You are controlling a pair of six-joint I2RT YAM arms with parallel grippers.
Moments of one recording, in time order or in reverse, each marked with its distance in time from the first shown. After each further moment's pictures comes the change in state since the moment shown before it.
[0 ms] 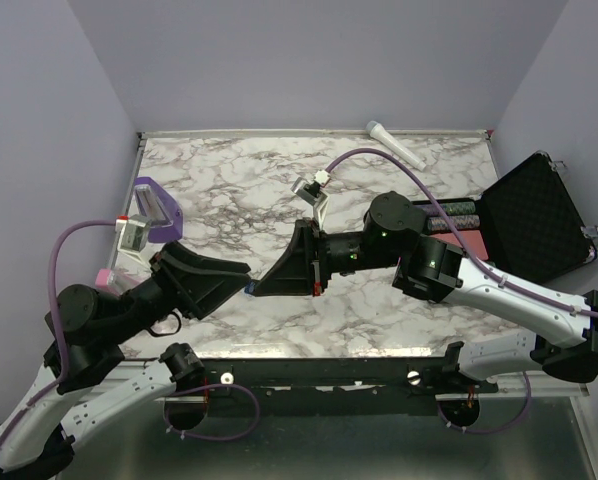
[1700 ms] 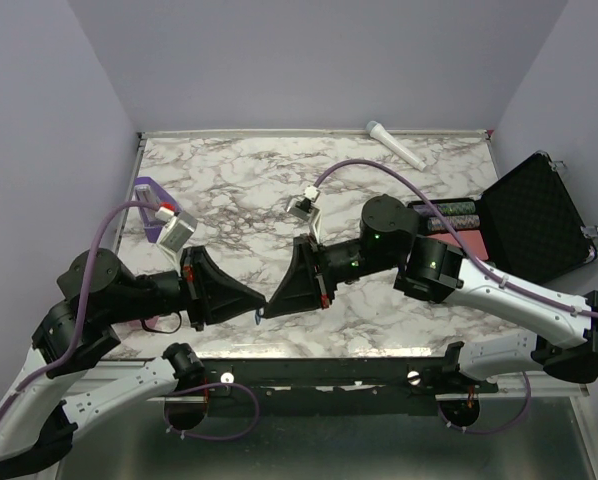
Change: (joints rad) left arm 0.000 0.210 0.247 -0.302 0.319 0.242; right arm 0.001 -0.005 -0.009 -0.089 -0.114 0.006
